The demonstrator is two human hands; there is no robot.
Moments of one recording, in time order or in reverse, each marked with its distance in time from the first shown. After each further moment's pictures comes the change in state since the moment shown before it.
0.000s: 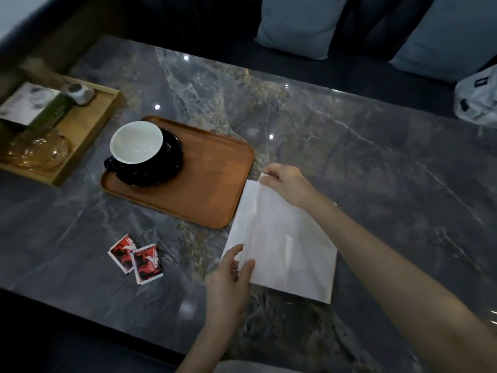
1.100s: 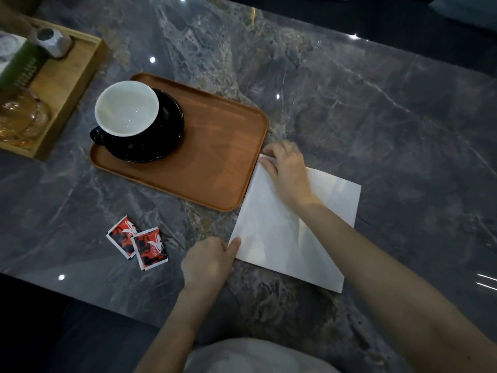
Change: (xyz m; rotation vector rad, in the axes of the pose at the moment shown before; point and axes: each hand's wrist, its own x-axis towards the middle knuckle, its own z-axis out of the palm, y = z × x) left_hand 0.055 -0.026 -0.024 0.620 -0.247 -0.246; right_hand 0.022 0.020 0.071 -0.151 0.398 -0.142
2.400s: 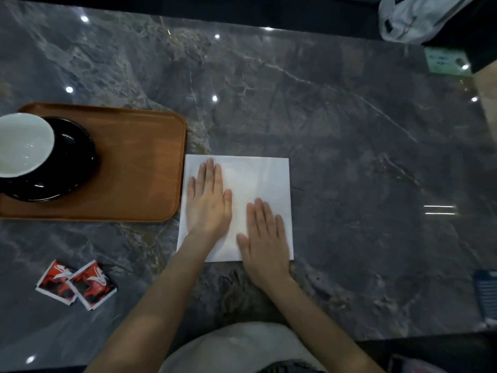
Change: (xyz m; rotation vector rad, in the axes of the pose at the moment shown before) left_hand 0.068 0.082 0.056 0.354 0.316 0.737; right_hand -0.177 -0.005 -0.009 -0.451 -0.181 0.450
